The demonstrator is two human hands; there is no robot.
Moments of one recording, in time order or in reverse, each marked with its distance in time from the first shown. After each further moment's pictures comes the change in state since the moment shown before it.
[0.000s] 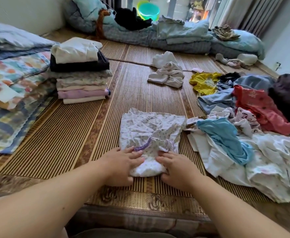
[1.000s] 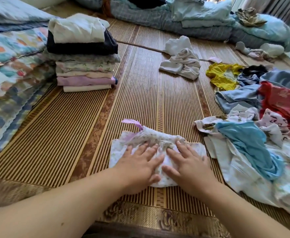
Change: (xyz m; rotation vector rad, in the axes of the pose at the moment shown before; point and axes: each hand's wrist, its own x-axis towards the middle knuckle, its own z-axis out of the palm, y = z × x) left_hand 0.038 0.006 0.019 -0.251 0.097 -0.070; right_hand 0.027 0.000 0.004 0.043 -0.064 0.254
